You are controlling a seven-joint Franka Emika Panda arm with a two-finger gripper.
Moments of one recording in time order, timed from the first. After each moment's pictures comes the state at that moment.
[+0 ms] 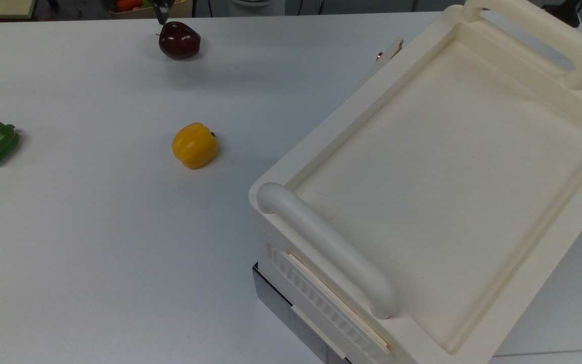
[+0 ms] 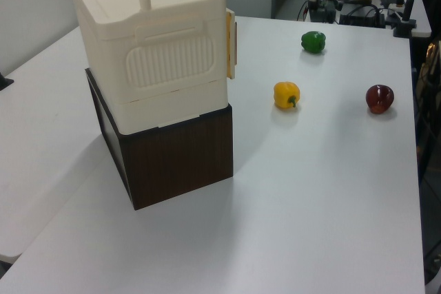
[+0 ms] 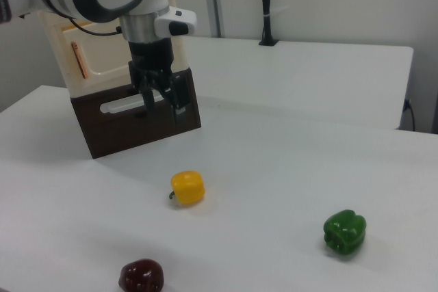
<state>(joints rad) -0.04 0.06 -0.15 -1.55 0.01 1.60 0.05</state>
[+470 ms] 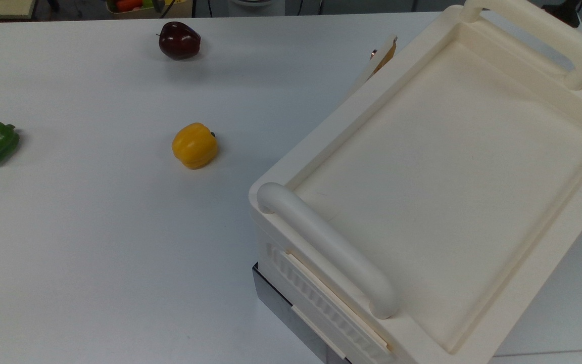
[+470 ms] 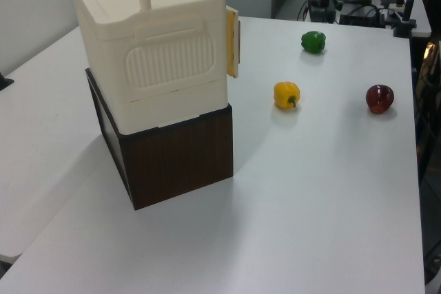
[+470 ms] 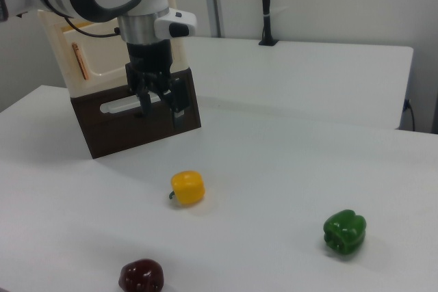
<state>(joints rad) -0.04 0.04 -0.17 -1.57 0.01 1.57 0.00</state>
